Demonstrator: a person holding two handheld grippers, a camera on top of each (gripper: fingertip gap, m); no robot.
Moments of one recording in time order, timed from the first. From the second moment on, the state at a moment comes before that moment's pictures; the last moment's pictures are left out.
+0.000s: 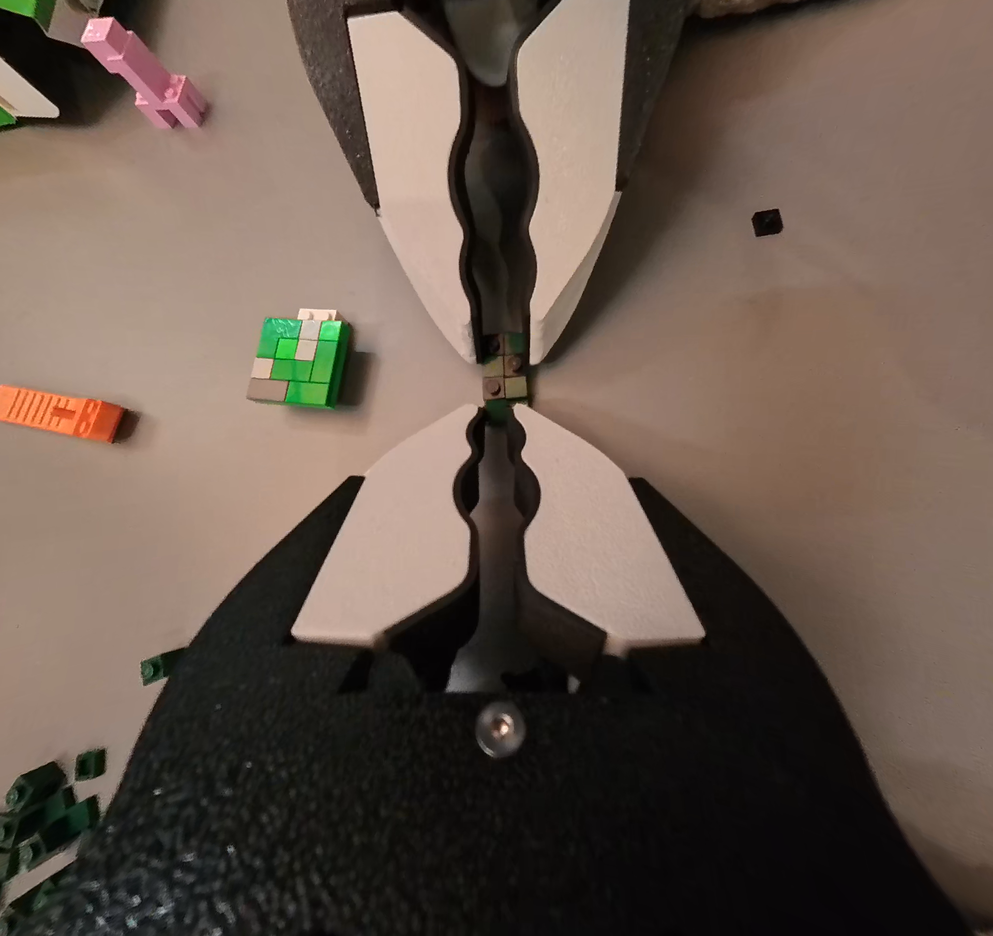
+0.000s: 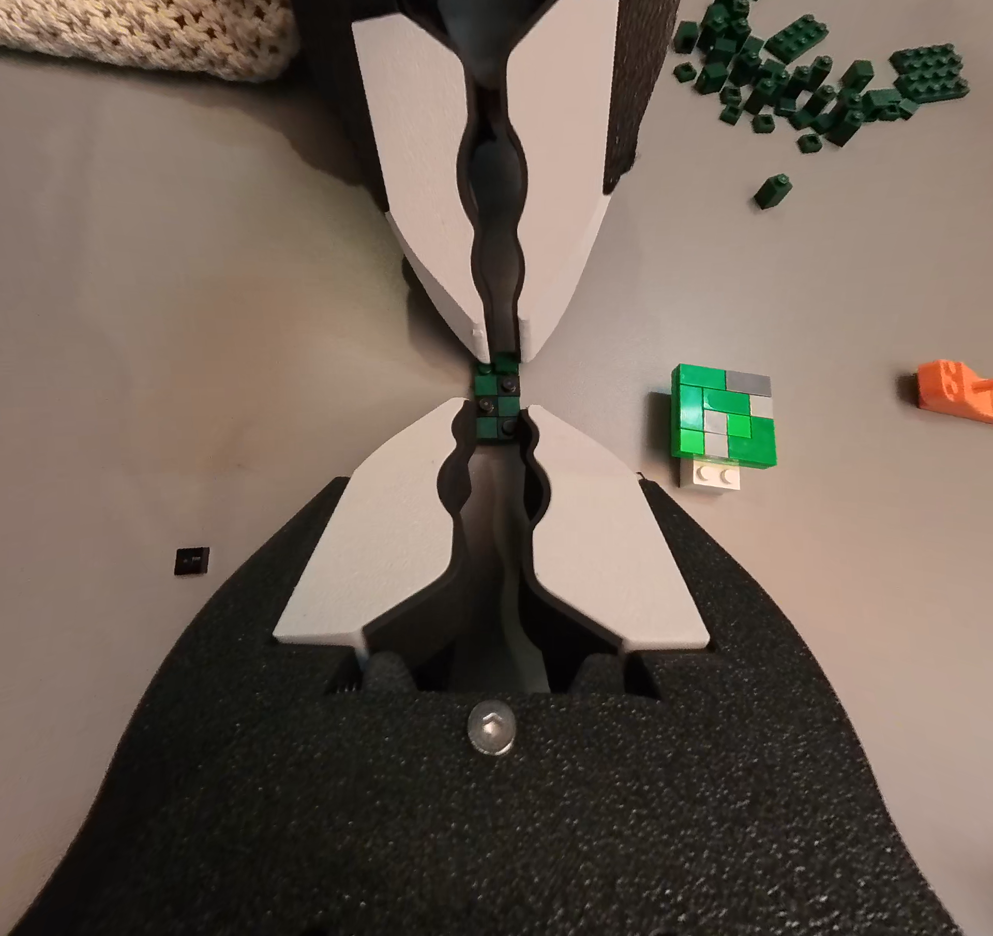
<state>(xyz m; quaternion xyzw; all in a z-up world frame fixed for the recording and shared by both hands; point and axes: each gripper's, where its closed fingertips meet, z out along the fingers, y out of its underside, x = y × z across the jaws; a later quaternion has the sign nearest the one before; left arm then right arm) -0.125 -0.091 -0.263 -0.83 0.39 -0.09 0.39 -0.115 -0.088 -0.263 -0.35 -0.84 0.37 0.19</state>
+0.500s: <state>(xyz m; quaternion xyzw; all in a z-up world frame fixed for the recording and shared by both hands) -0.128 -0.095 -0.266 -0.84 0.38 -0.10 0.38 -0.115 -0.088 -0.264 -0.35 -0.84 0.37 0.18</state>
